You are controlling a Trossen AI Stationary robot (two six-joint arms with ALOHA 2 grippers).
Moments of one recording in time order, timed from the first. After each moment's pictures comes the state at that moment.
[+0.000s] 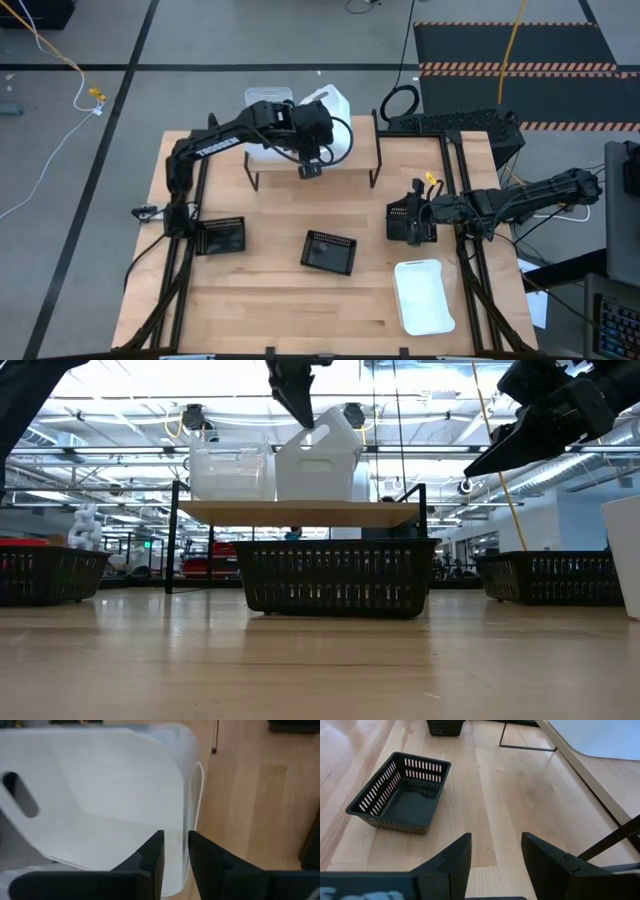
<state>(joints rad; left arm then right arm) 0.26 1.96 2.25 -1.33 -0.22 0.20 0.18 0.70 0.41 -0.23 0.34 0.02</state>
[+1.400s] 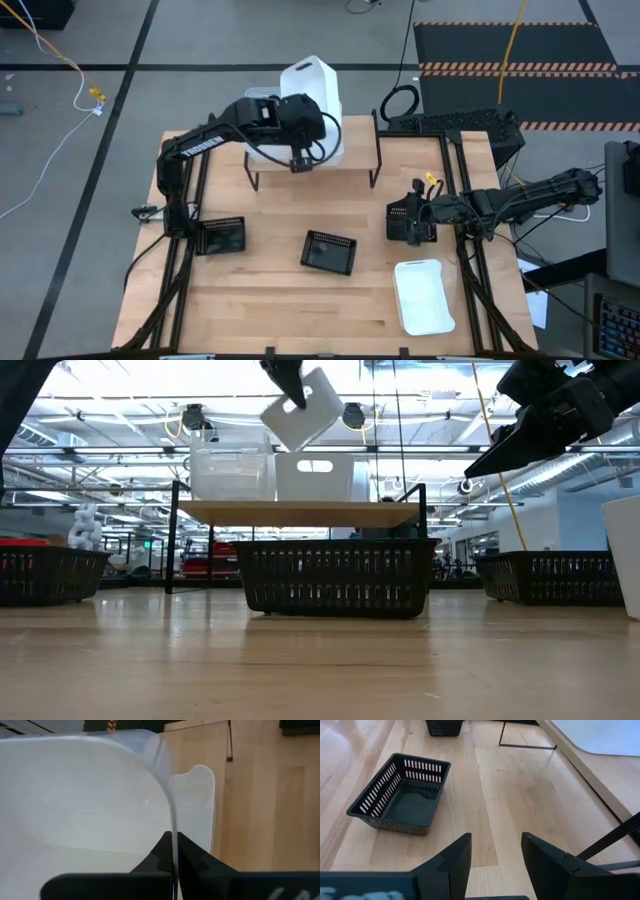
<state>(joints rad) 0.25 1.89 2.28 -1.32 -0.33 0.32 0.18 0.71 0.41 -0.23 0.34 0.05</state>
